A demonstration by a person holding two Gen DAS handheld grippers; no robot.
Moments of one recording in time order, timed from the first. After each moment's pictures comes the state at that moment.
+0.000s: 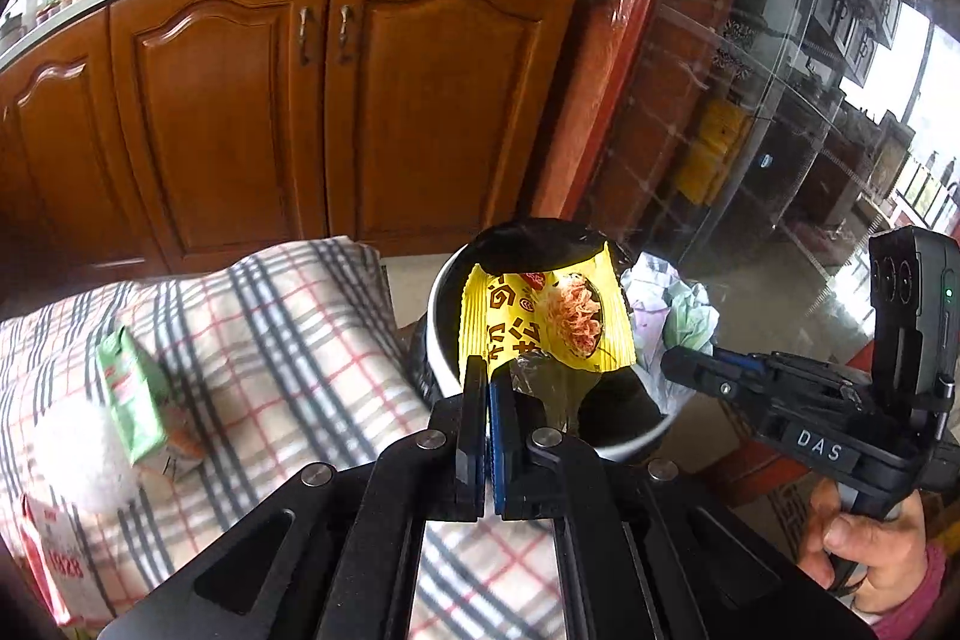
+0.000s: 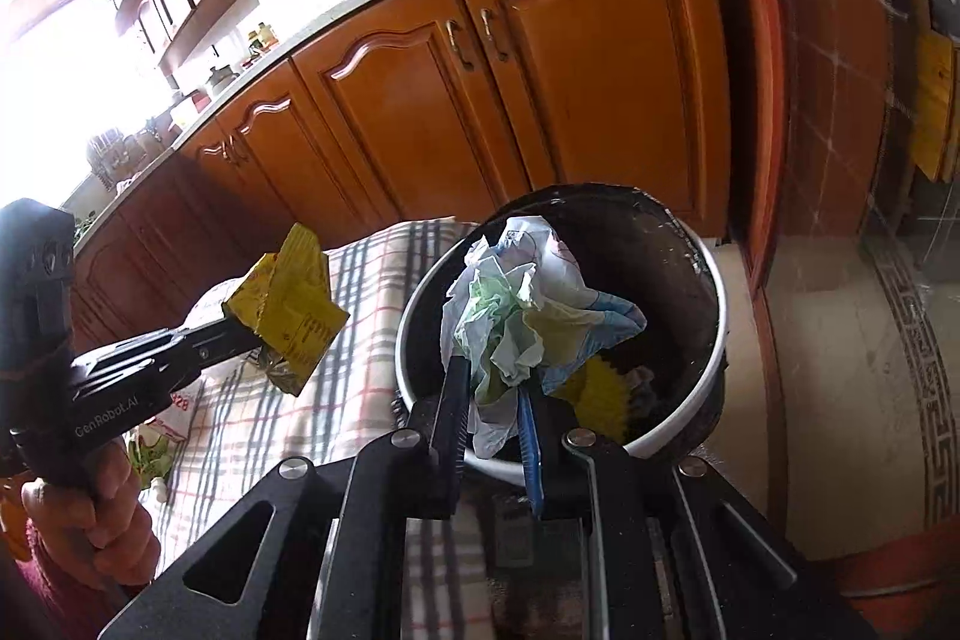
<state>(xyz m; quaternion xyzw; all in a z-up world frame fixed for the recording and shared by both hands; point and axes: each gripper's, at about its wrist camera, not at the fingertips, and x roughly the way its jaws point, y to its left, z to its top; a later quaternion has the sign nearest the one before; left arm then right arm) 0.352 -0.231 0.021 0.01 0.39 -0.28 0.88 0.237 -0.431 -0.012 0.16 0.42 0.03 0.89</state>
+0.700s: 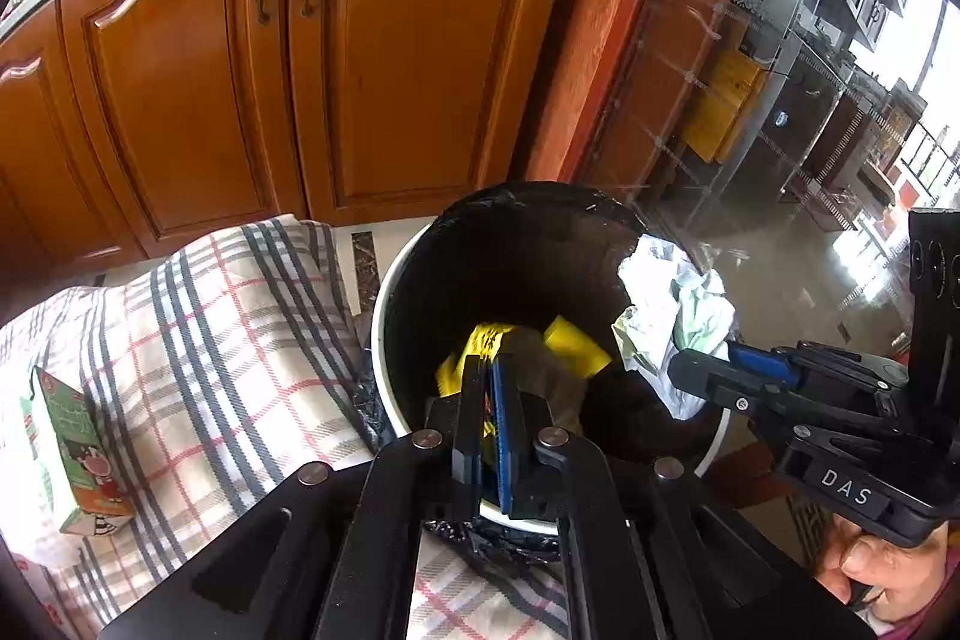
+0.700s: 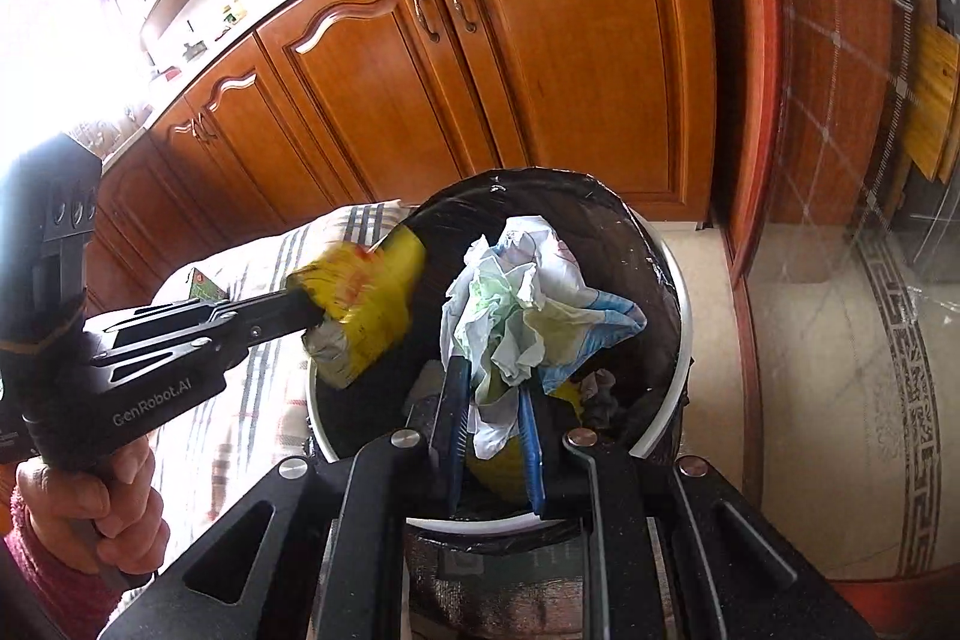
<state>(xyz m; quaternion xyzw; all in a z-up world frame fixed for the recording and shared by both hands) 0.403 -0.293 -0.013 0.03 0.44 -0.28 0.85 0.263 -0.457 -0.038 0.14 0.46 0.02 0.88</state>
